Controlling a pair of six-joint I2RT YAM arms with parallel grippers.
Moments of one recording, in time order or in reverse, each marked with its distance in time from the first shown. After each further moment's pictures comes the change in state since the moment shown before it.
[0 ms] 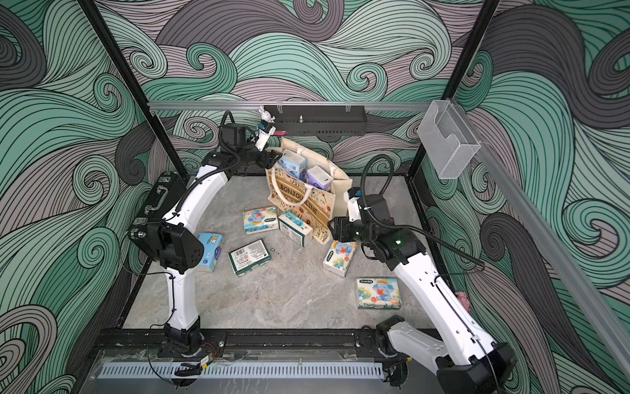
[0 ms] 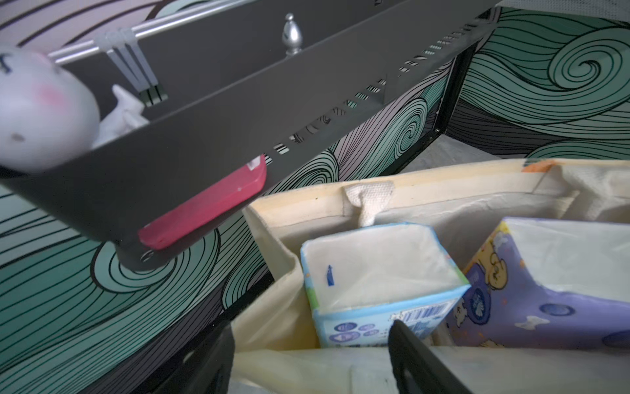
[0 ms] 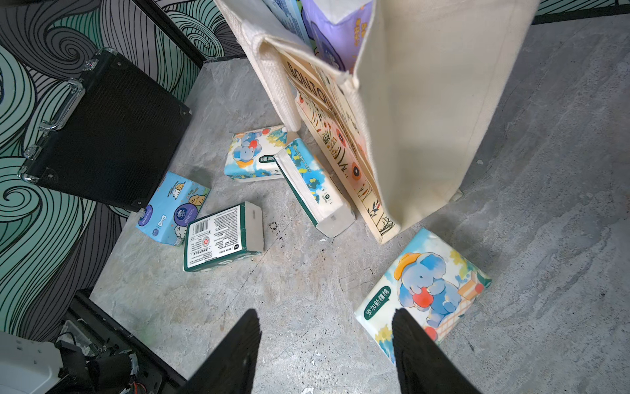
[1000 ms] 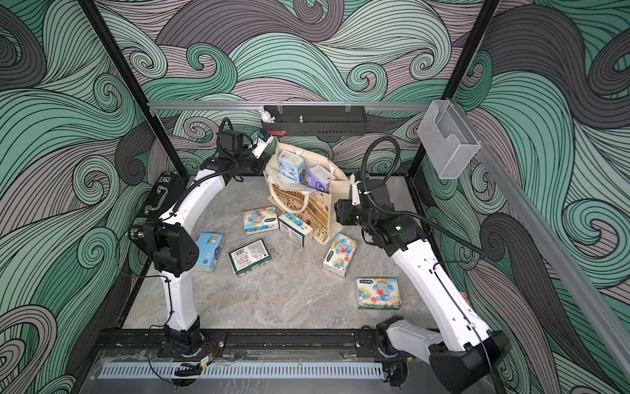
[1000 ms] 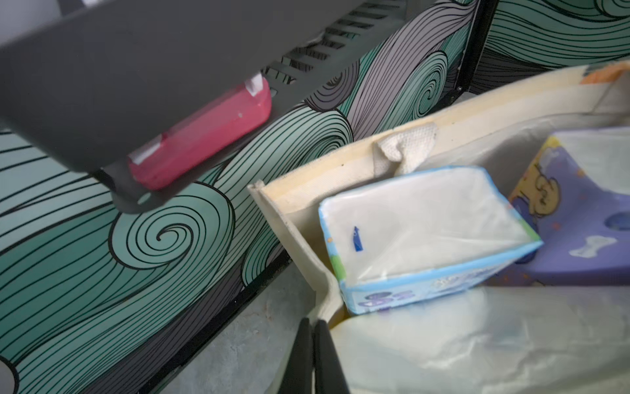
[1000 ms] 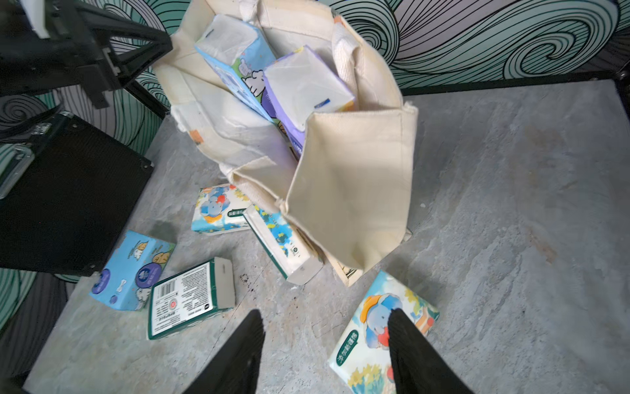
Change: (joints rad) left arm 0.019 -0.090 -0.216 0.051 -0.035 0.069; right arm -0.018 0.139 0.203 -0.021 0.185 0.008
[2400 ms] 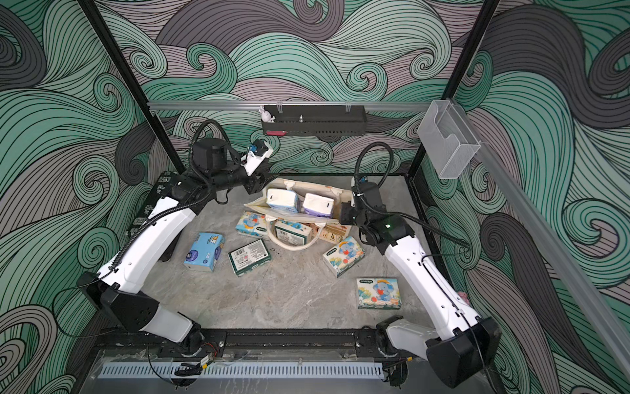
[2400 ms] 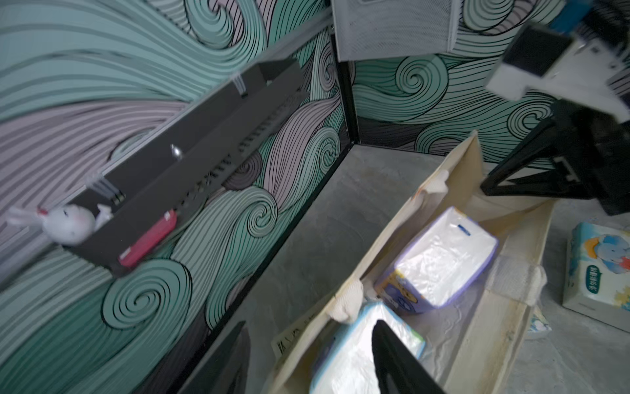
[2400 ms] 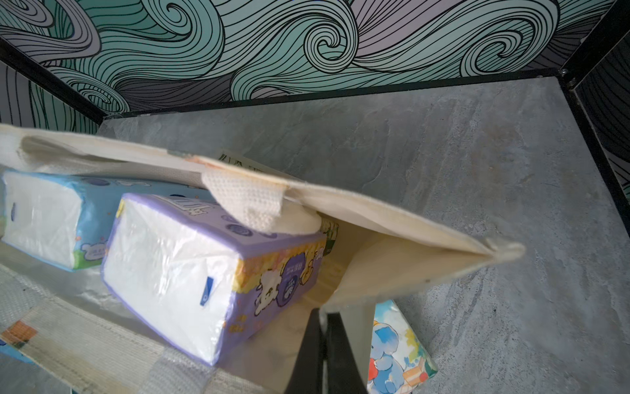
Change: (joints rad) left arm -0.178 -0.466 -0.224 -0.097 0.111 0.191; right arm -0.004 0.001 -0.132 0.109 0.098 -0.015
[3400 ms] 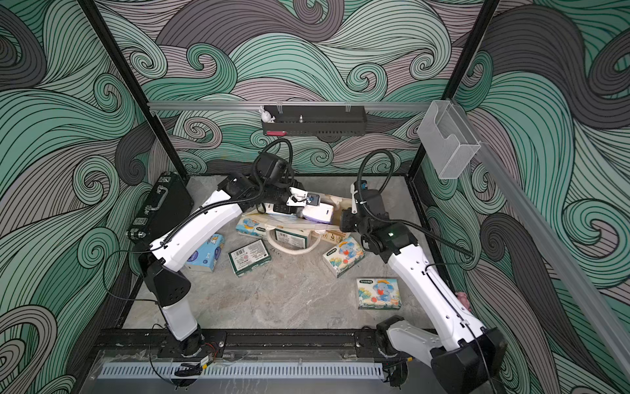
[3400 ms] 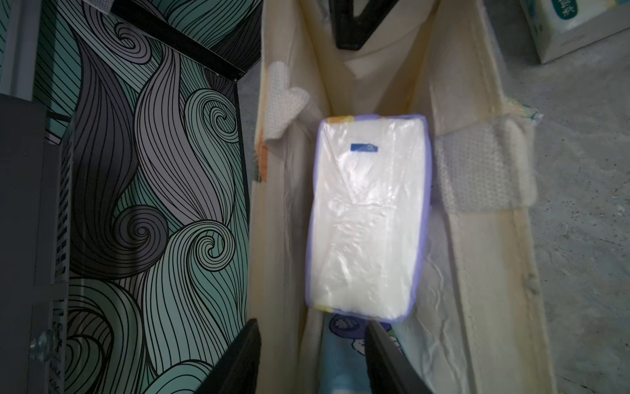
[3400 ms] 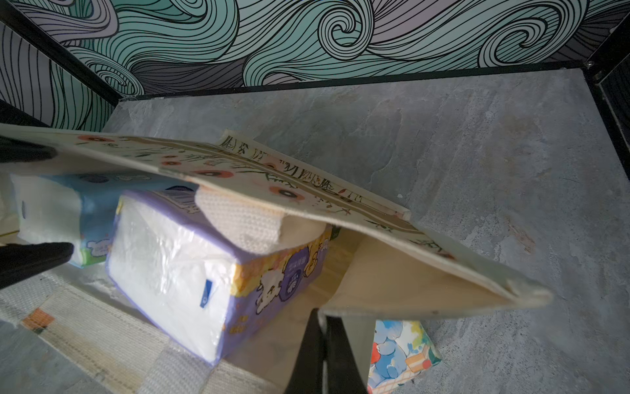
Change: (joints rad) left arm -0.249 0.235 0.121 -0.288 -0.231 0.597; right arm 0.000 -0.069 -0.079 0.008 -0.037 -0.023
